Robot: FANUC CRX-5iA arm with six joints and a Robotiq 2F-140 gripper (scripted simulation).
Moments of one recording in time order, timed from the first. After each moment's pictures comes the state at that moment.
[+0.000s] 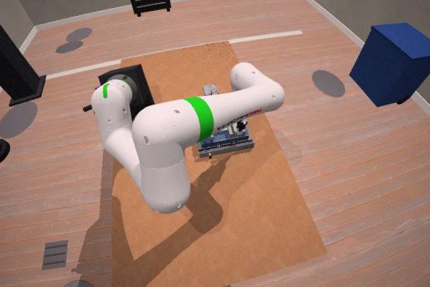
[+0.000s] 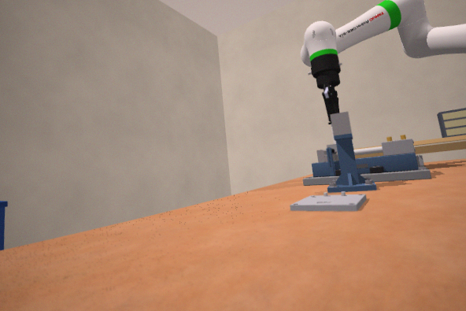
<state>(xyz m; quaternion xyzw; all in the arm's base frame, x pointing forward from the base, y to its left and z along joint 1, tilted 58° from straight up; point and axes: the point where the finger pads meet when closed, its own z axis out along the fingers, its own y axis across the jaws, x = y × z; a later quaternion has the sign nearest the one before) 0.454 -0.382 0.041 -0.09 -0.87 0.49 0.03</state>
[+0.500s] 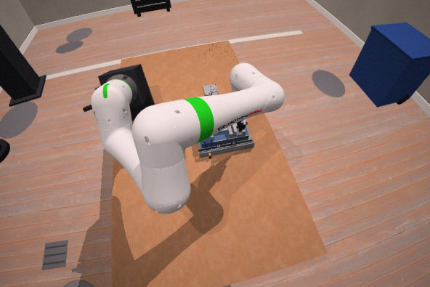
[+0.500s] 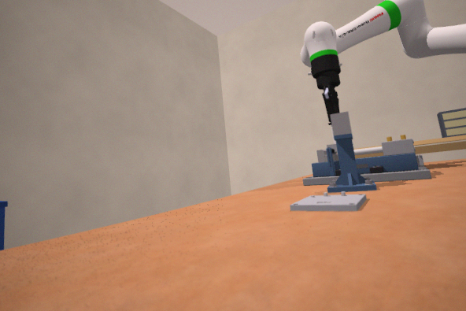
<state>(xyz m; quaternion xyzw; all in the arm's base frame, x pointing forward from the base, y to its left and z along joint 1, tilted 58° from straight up) 0.453 -0.383 0.040 -0.09 -0.87 0.49 0.03</state>
